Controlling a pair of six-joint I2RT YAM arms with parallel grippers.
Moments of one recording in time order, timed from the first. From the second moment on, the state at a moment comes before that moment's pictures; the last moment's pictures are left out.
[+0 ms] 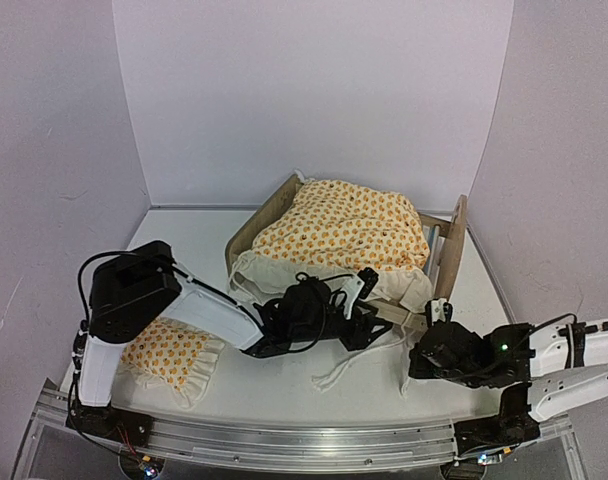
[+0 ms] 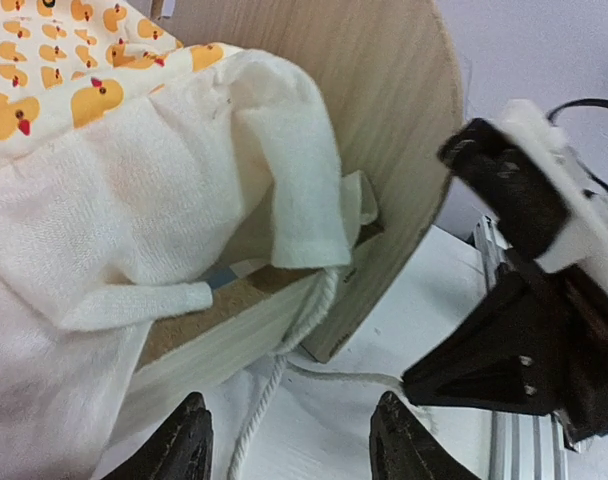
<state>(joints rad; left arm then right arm) -1.19 2.11 1.20 0.71 0.14 -0.28 1.17 1.01 0.41 -0.41 0.49 1.04</state>
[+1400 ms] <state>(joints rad) -1.30 2.32 1.35 0.75 -0.35 -0.16 1.16 0.66 0.31 -0.27 0.24 0.69</state>
